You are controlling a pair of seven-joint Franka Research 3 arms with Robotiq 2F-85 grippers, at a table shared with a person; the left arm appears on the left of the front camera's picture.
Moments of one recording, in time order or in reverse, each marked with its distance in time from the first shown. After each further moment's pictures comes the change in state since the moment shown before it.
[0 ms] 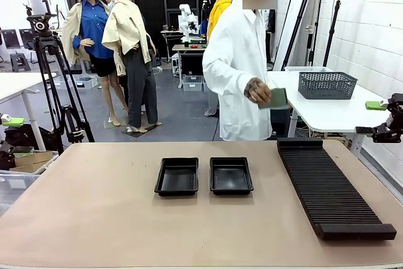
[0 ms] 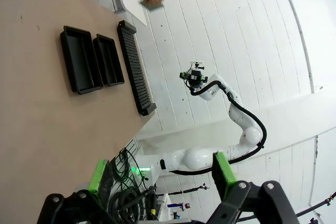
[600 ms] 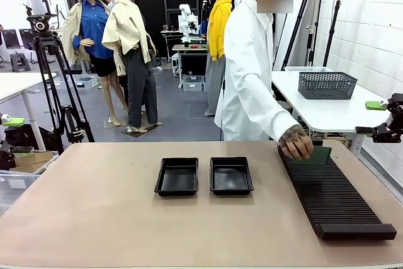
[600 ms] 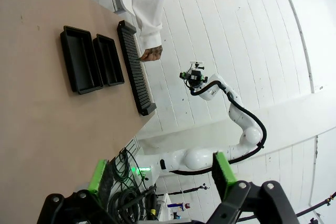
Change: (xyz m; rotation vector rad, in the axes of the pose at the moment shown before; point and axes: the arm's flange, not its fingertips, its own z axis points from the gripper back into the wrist) left arm 0.000 0.000 0.000 0.000 0.000 0.000; right arm 0.000 0.000 0.000 0.000 0.000 0.000
